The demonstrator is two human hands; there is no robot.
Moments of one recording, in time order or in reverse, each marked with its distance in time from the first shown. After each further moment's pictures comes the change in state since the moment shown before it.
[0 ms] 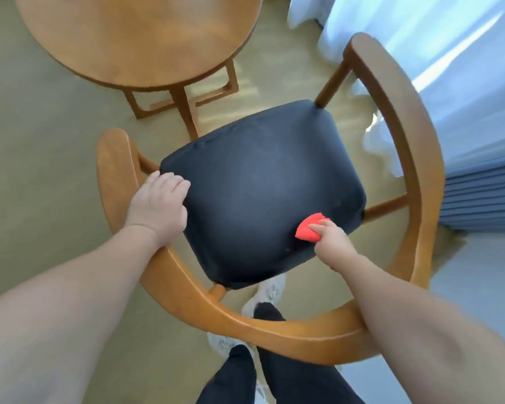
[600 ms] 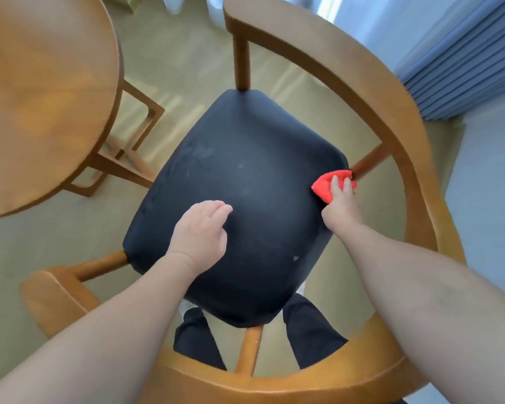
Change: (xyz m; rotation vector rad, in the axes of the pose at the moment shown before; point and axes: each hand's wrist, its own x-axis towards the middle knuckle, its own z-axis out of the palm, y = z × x) left_hand 0.118 0.087 0.030 -0.099 -0.070 0.597; right_hand 0.073 0.038 0.018 0.533 0.239 0.494
